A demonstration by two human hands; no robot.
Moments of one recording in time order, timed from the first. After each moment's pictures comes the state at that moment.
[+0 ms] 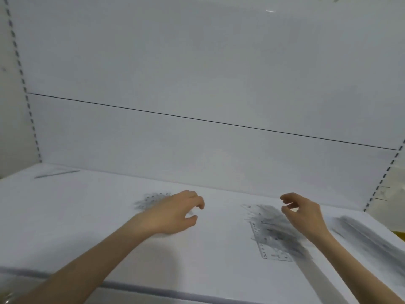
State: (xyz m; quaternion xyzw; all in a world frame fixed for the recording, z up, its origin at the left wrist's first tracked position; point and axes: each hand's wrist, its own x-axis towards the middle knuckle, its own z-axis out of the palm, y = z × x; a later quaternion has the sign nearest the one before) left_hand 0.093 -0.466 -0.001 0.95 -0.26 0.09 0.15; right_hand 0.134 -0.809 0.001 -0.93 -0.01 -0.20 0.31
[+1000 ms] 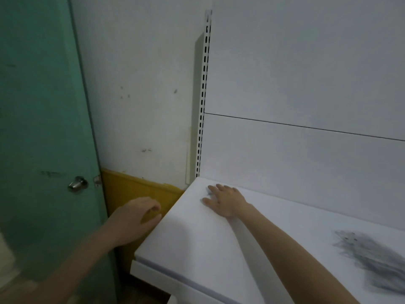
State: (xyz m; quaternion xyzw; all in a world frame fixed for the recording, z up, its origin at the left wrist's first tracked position) left_hand -0.039 0.061 -0.016 0.98 0.04 0.16 0.13; right_hand 0.182 -0.143 -0.034 -0.92 -0.38 0.00 0.04
